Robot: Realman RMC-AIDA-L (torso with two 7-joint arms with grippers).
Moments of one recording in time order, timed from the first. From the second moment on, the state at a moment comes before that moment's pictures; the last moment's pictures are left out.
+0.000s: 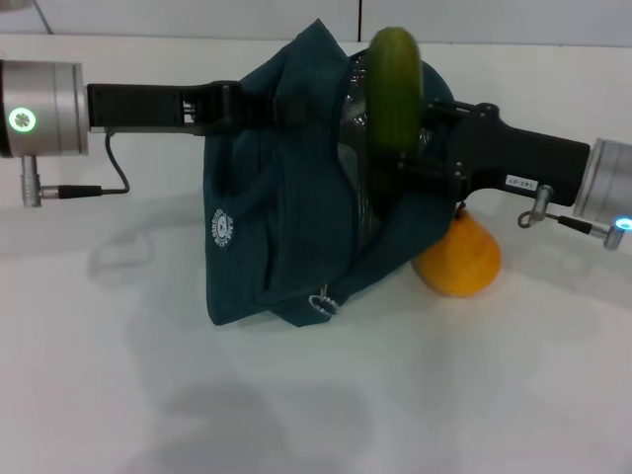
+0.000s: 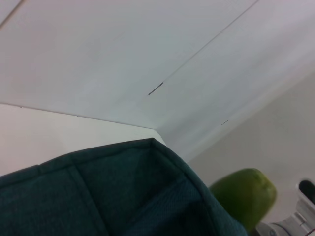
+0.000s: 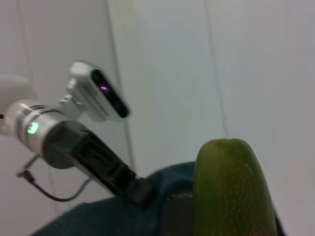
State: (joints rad) left arm -0.58 -2.05 0.80 0.89 1.87 1.65 -2.30; right arm 0.71 2.02 -1.34 -0.30 -1.12 -1.31 1.01
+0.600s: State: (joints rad) left arm -0.58 -2.04 0.79 0.89 1.84 1.69 -2.31; right arm 0.62 2.01 -1.39 -0.55 -1.17 -1.25 1.18
